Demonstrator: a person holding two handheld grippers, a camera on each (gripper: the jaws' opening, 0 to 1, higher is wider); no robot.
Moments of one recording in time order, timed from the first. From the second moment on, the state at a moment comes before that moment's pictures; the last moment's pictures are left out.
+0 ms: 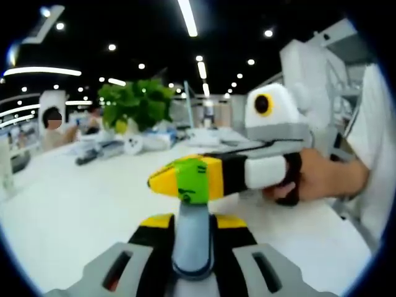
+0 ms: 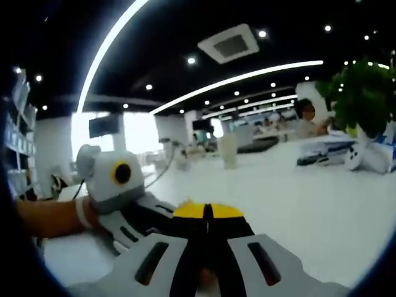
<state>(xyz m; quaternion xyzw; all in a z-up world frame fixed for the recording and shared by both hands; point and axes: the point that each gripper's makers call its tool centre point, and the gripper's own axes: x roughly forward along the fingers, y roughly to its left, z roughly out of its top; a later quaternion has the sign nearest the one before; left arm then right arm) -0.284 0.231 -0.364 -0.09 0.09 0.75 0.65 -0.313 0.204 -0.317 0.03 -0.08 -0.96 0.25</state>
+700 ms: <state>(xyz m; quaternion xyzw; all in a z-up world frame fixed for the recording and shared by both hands) -0.283 0.232 -0.365 -0.09 0.09 0.75 0.65 -0.317 0.200 -0.278 0.00 -0.08 -0.96 0.27</state>
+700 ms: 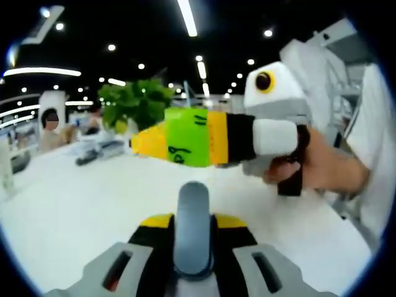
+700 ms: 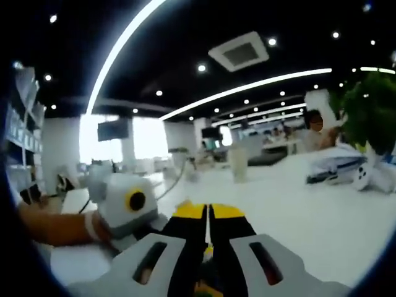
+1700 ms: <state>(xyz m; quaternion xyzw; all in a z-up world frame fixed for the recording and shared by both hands) -0.285 0.233 -0.361 -0.08 0.09 0.75 0.65 -0.323 0.272 -0.321 0.03 -0.10 -0.95 0.28</state>
